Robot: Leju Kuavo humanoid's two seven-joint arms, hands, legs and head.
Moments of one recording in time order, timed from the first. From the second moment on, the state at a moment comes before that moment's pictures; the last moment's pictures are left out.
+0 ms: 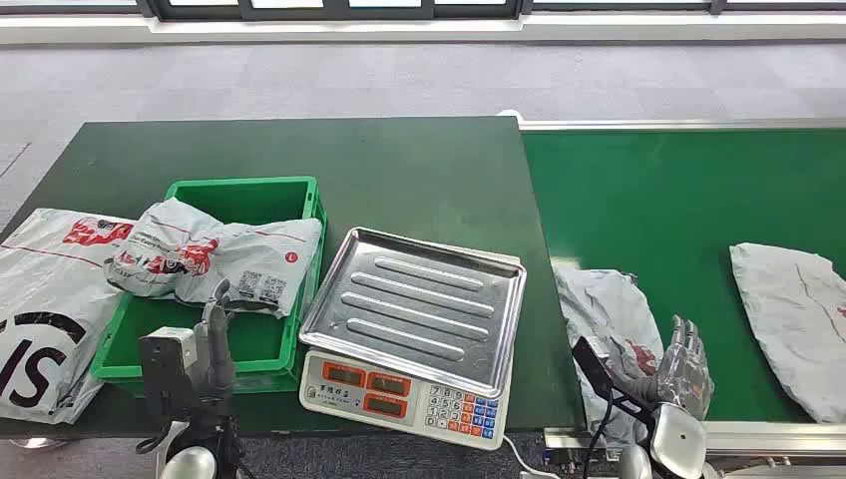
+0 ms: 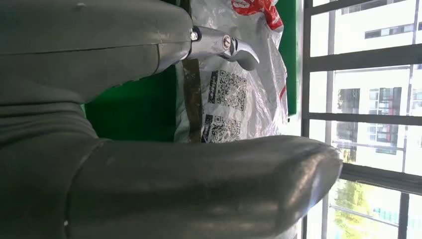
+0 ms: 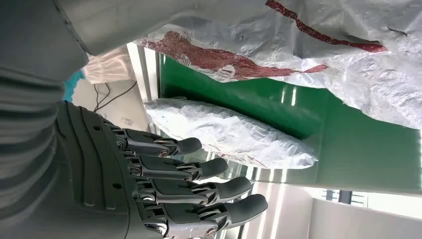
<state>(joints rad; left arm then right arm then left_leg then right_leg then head) 0.10 -0.23 0.00 -1.58 -0.12 0.11 -0.24 0.04 0.02 -0.17 -1.29 1.44 -0.09 0.29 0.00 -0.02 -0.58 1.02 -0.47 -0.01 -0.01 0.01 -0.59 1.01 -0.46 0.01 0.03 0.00</state>
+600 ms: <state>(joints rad) 0.08 -0.22 0.00 -1.54 -0.11 0.08 -0.24 0.01 0.02 -0.16 -1.06 1.39 0.08 0.26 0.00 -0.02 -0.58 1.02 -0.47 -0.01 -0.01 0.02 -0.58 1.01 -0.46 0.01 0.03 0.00</state>
